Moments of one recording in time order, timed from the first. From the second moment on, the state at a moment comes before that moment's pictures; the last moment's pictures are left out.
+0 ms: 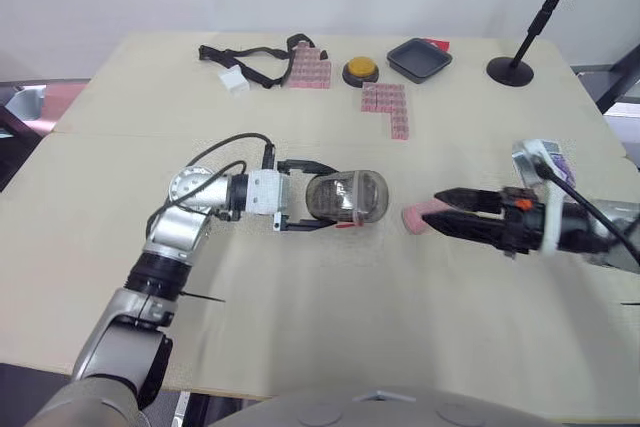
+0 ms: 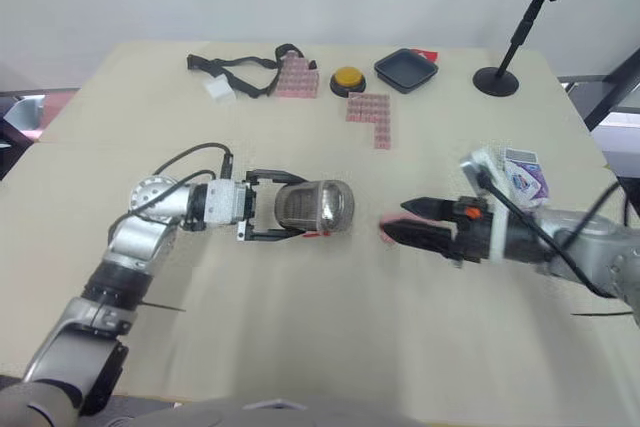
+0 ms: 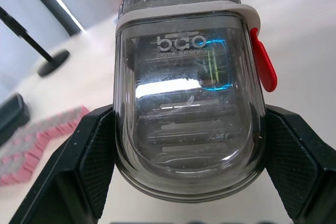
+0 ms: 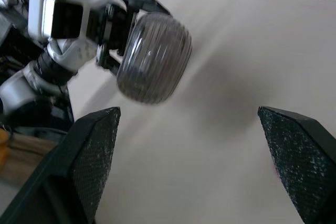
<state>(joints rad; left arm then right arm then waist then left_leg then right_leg) -0.44 0.38 -0.21 0.11 -0.18 -0.43 -1.22 -0.18 -1.00 -0.16 -0.41 1.76 1.04 0.26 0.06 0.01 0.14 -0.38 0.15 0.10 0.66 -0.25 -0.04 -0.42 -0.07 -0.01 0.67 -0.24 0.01</state>
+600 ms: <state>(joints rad) -0.39 0.37 -0.26 0.08 -0.12 -0.47 -1.10 -0.28 -0.97 -0.01 -0.37 1.94 1.05 0.06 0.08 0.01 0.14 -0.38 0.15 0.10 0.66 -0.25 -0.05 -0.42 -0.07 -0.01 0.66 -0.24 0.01</state>
